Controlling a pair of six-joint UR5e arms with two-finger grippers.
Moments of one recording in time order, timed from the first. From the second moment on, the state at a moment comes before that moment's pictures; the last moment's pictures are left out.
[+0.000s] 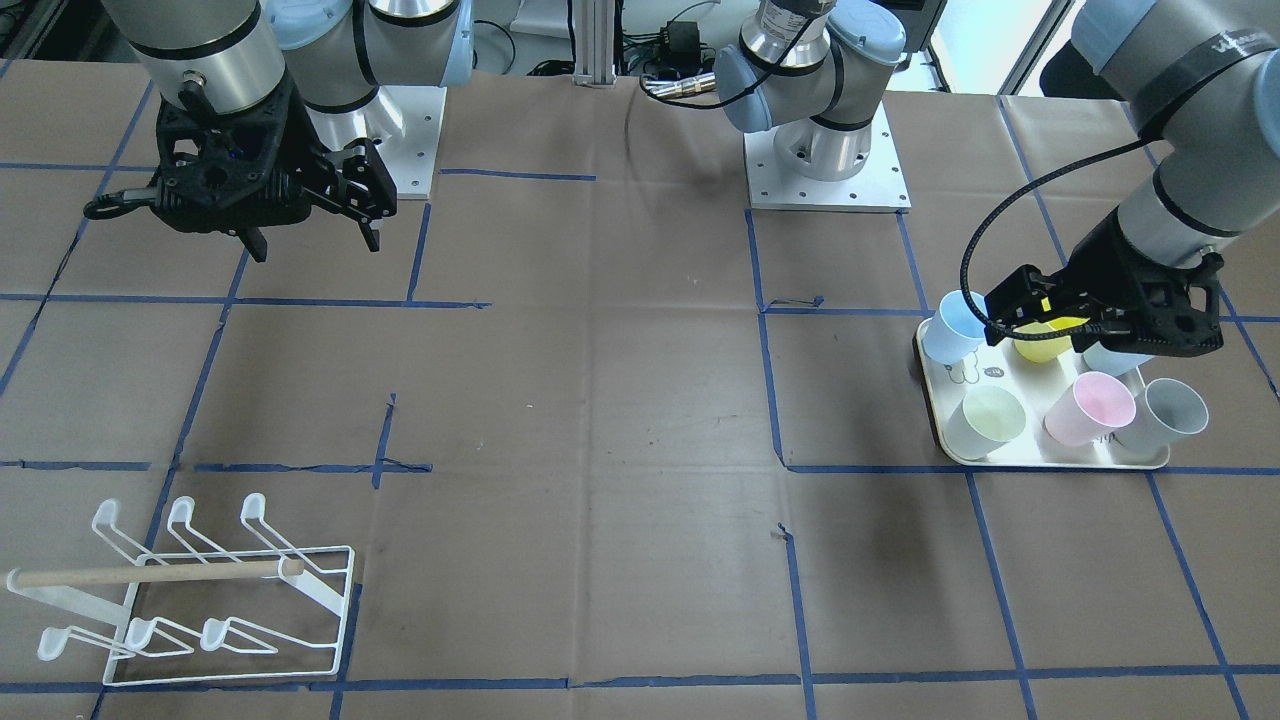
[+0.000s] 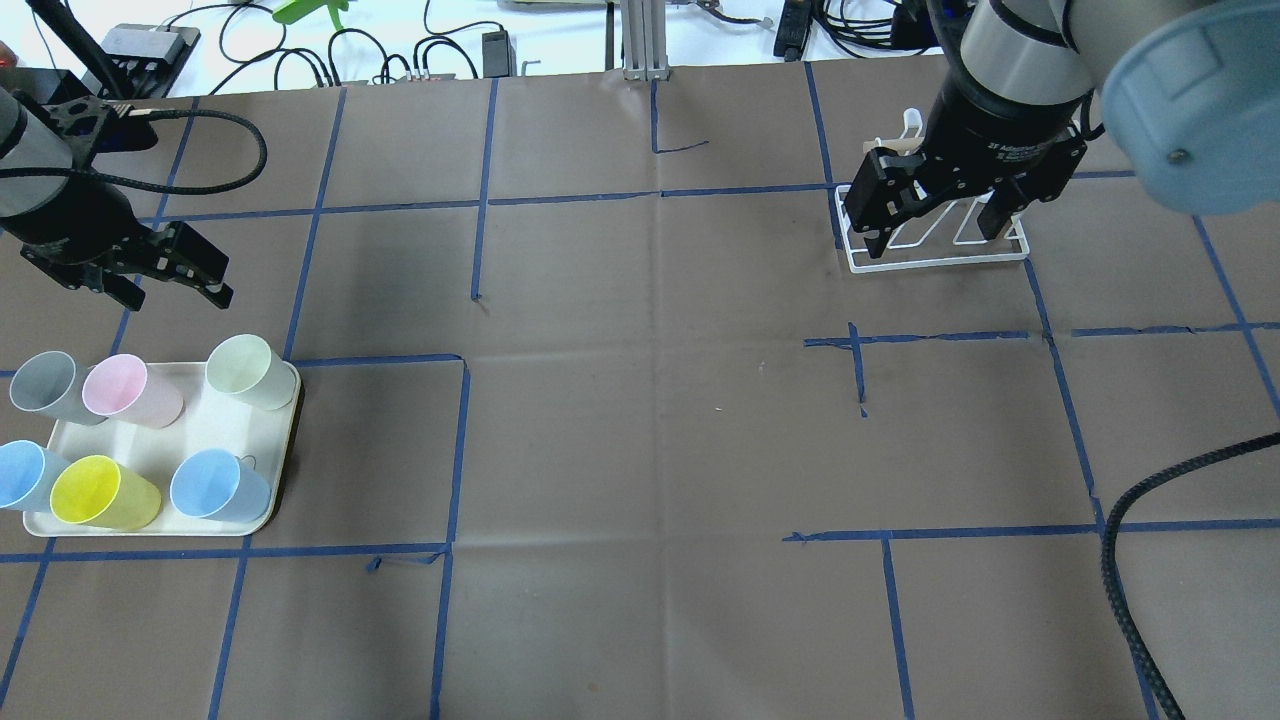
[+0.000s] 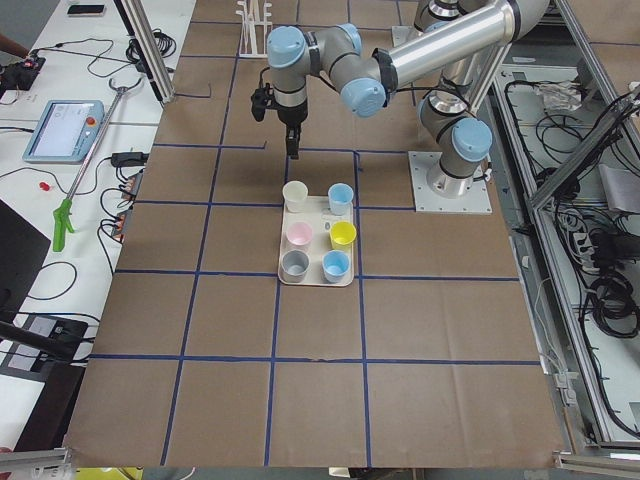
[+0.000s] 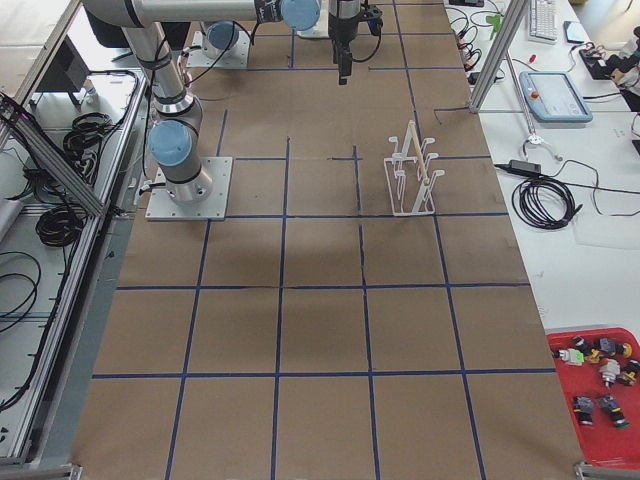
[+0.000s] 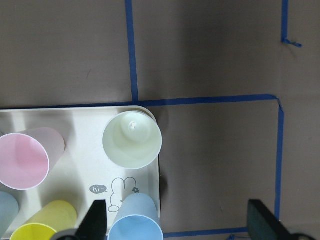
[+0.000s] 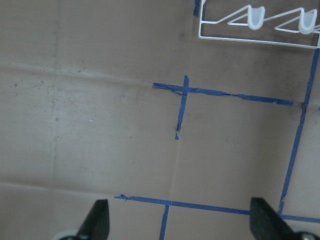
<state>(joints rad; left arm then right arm) -1.16 -1.64 -1.77 -1.34 1.55 0.46 1.60 -1.58 1.58 -1.57 -1.56 -0.11</state>
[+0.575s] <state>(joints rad) -1.15 -1.72 -1.92 -1.11 1.54 0.46 1.60 -1.58 1.58 -1.57 -1.56 -0.11</state>
